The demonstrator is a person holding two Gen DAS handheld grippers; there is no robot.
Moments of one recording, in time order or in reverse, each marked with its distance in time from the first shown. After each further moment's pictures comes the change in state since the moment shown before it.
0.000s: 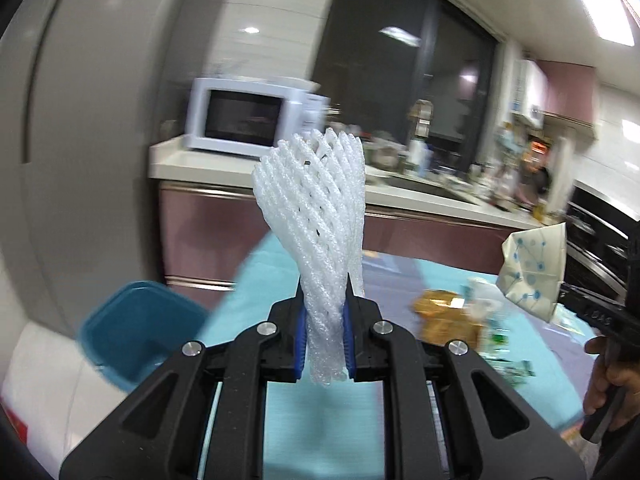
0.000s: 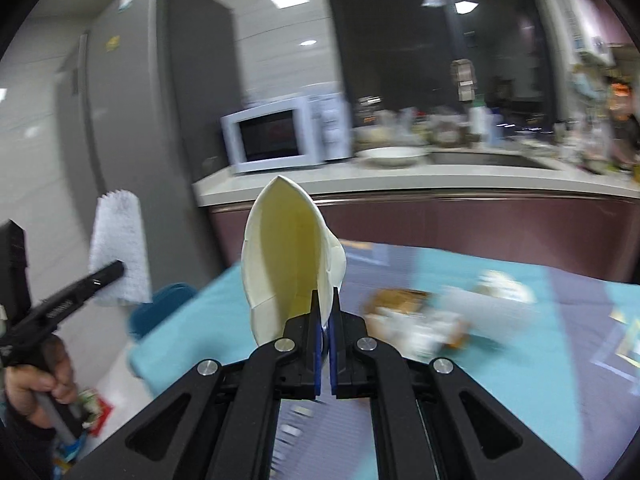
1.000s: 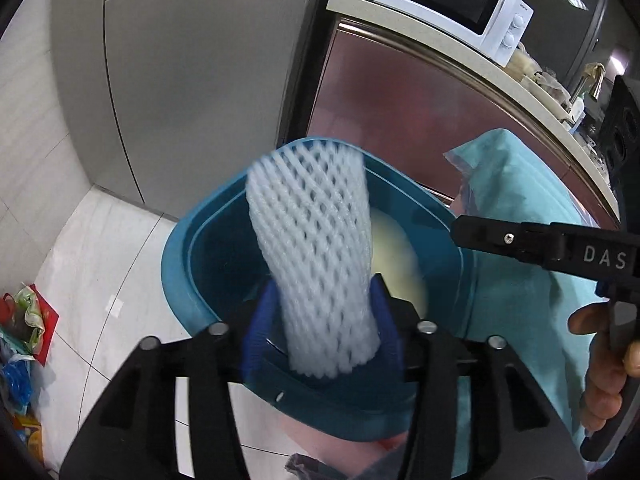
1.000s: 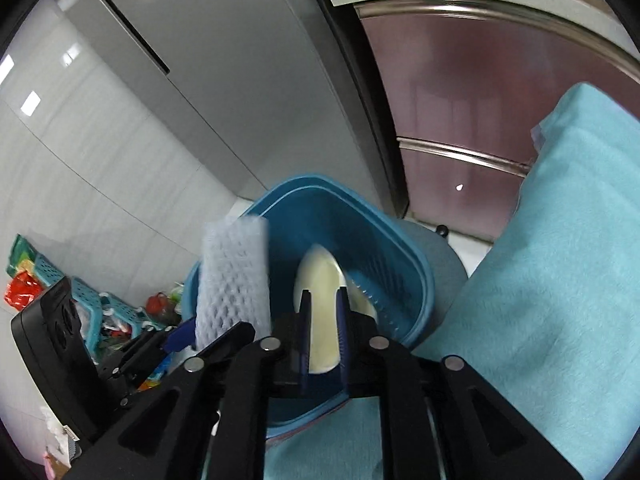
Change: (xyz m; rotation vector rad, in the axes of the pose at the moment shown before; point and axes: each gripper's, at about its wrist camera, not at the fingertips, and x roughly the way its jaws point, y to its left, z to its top) left arm 0.126 0.291 -0.066 -0.262 0.430 0.319; right arm 0.370 0.241 -0.011 -0.036 0.656 0.376
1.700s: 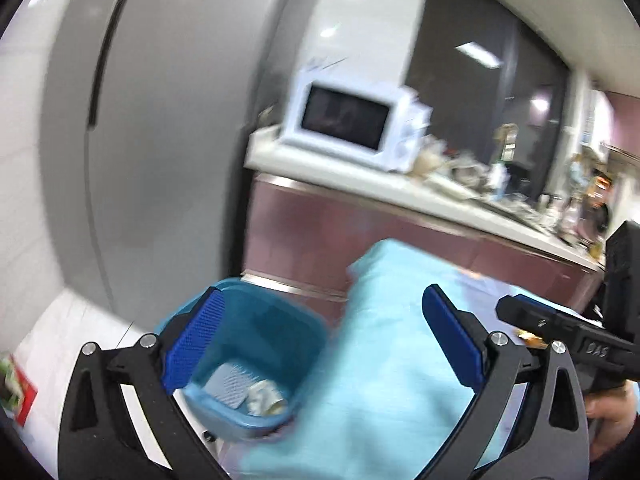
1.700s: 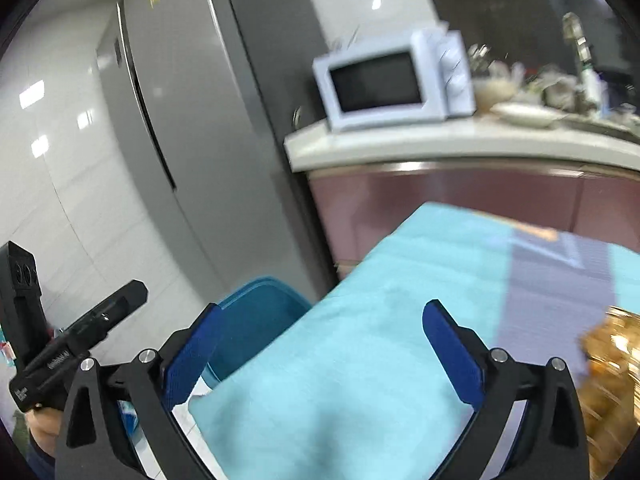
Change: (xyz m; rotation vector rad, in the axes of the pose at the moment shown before) left arm -0.169 -0.125 -0.026 0.134 -0.478 -0.178; right arm -0.219 -0.041 -0.131 -0.028 -0.574 -0.156
